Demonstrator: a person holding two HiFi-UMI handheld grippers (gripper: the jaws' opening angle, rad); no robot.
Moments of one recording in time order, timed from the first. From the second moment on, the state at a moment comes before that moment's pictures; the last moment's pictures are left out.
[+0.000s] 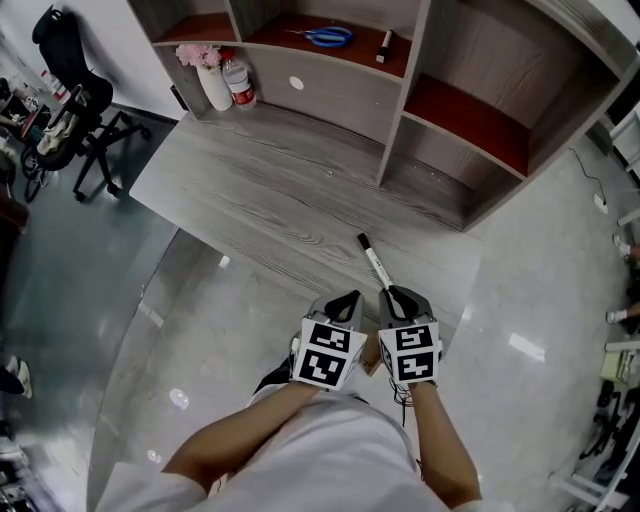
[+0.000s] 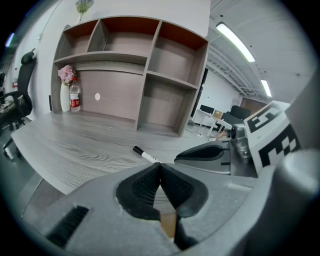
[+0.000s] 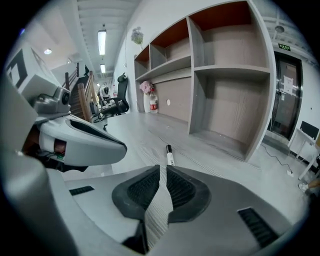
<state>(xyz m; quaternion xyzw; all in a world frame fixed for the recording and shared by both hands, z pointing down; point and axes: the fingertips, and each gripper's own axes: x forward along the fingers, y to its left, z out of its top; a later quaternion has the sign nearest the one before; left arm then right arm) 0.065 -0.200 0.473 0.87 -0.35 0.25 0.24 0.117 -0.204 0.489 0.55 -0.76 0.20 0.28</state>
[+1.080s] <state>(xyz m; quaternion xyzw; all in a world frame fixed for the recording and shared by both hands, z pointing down) 0.020 -0.247 0.503 0.85 -0.36 0.26 0.26 0.117 -0.274 0.559 0.52 -0.73 0.26 0.36</state>
